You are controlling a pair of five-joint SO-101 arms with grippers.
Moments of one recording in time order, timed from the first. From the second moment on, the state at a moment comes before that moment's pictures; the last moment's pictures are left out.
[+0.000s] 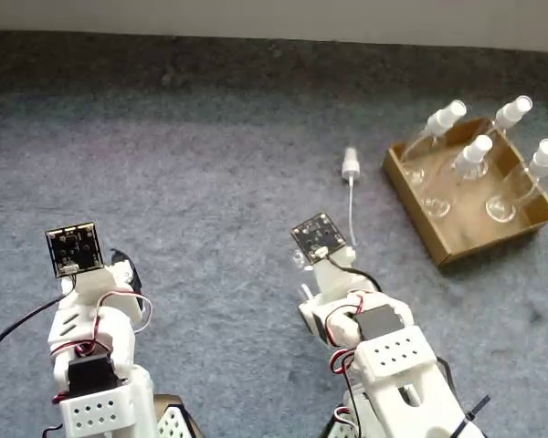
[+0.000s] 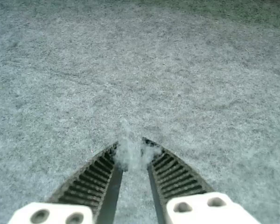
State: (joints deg) left arm -19.8 -104.3 95.3 52.2 5.8; right arm -23.4 -56.1 77.2 48.1 13.7
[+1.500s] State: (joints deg) left arm -15.2 -104.3 95.9 52.2 0.8; right arm -23.4 -33.9 24.9 90.9 13.6
